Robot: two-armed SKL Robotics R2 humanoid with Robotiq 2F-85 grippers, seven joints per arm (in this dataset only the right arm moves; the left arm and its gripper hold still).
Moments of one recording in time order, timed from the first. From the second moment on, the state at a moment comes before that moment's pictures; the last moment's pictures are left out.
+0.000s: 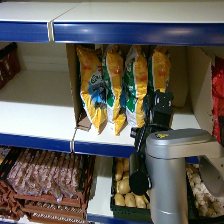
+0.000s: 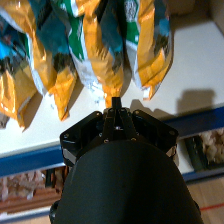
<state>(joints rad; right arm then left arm) -1.43 -0.80 1.30 -2.21 -0.56 1.66 -0.28 0.08 0.22 -0.35 -0.32 0.27 0.20 -0.01</state>
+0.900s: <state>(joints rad) -1.42 -0.86 1.32 -2.21 -0.36 1.70 -0.25 0.08 0.22 -0.35 -0.32 0.27 0.20 -0.01</state>
